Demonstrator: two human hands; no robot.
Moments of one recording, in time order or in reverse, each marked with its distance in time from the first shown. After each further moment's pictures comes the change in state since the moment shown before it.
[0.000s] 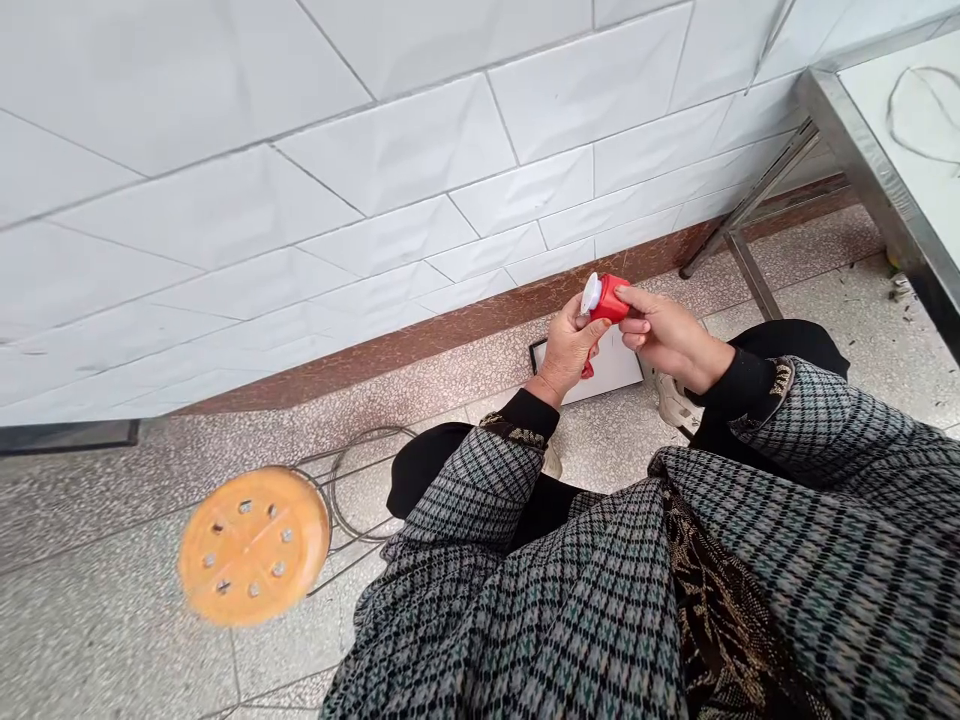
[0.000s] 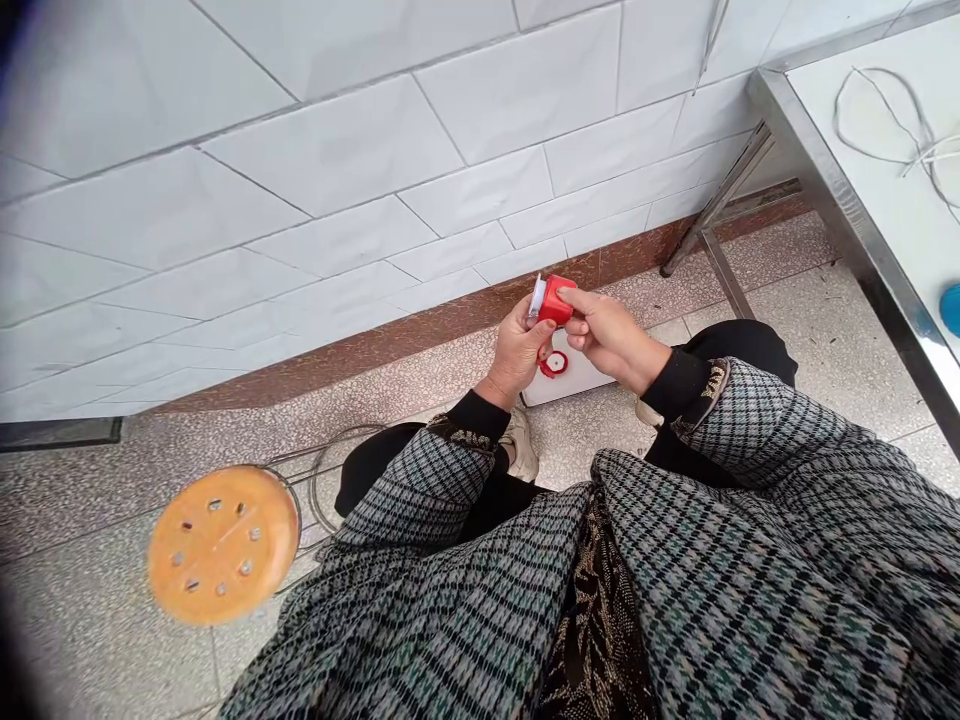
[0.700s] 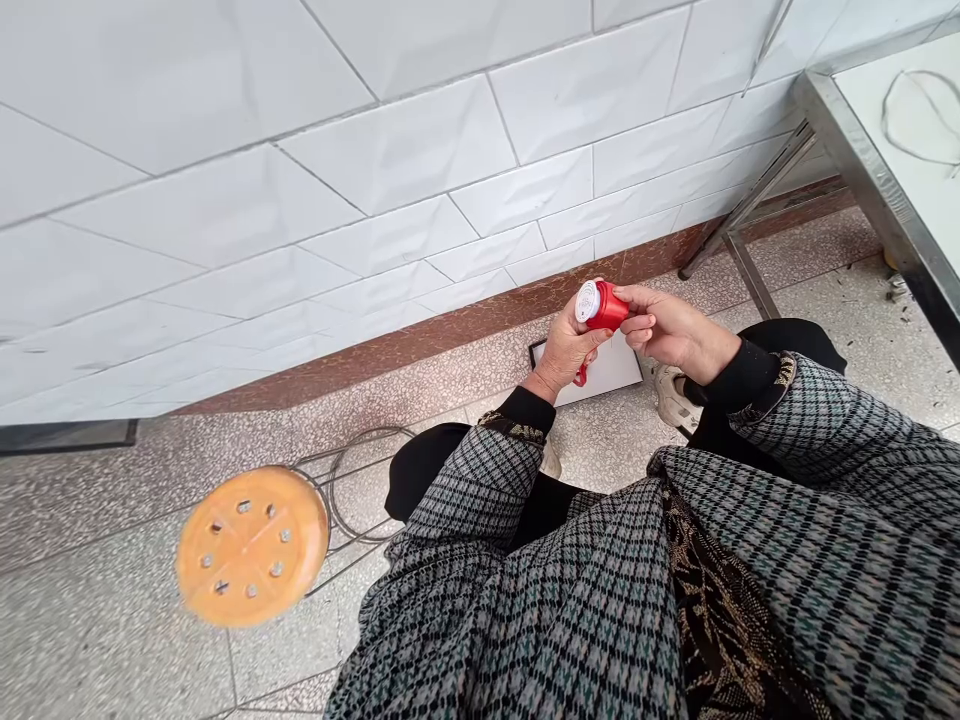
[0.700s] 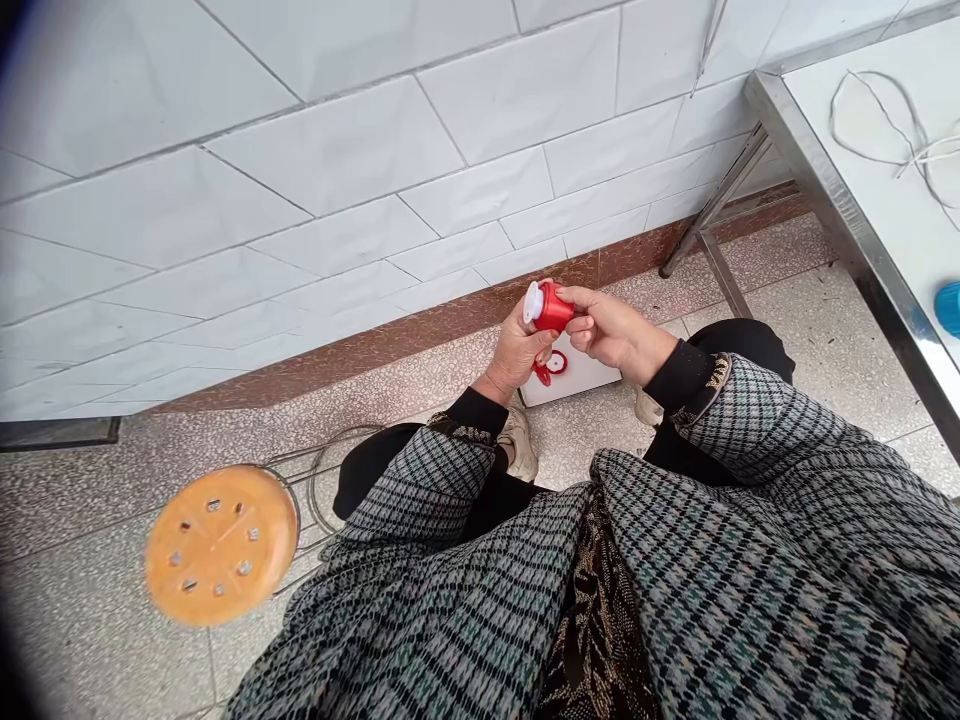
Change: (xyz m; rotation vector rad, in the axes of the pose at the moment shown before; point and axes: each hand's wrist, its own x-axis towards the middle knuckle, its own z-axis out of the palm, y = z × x) left_hand 0.001 0.000 -0.008 -0.001 -0.115 -0.027; right_hand 0.007 -0.017 -0.005 0.053 -0.021 0.258
